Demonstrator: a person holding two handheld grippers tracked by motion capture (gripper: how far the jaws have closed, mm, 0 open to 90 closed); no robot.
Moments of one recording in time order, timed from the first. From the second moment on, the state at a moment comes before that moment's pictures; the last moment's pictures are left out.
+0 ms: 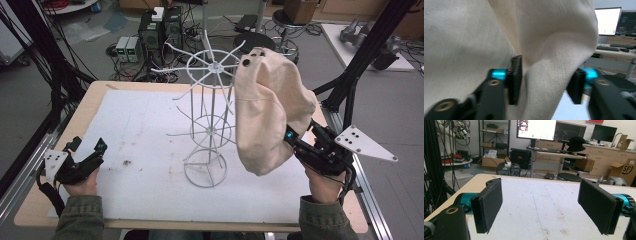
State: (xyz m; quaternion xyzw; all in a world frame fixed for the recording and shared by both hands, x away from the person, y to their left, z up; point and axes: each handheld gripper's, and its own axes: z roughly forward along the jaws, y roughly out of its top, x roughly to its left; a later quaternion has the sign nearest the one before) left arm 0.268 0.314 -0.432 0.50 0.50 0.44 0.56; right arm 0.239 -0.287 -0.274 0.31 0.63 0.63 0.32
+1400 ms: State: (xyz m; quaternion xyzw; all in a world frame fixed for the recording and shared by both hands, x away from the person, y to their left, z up) left arm 0.267 0.315 -0.431 0.49 0.50 0.44 0.56; right arm 0.234 -0.311 -0.281 0.40 0.55 0.62 0.40
